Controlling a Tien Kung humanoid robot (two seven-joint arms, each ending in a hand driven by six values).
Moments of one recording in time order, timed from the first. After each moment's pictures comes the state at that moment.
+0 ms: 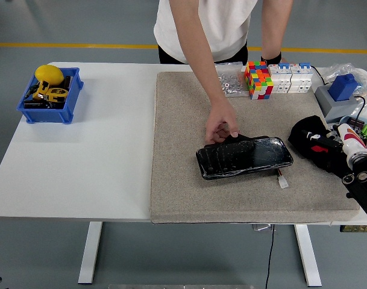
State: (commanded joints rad) left arm -0.14 0.18 -1.84 -0.18 1.17 0.04 0.27; right arm 0.53 -0.24 1.04 0.70 -1.59 -0.27 -0.20
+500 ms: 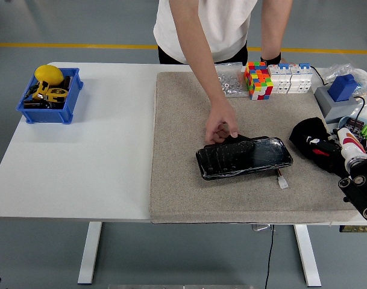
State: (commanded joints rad) left arm -0.14 0.18 -1.84 -0.18 1.17 0.04 0.27; right arm 0.52 -0.22 1.00 0.66 -1.62 -0.26 -0.20
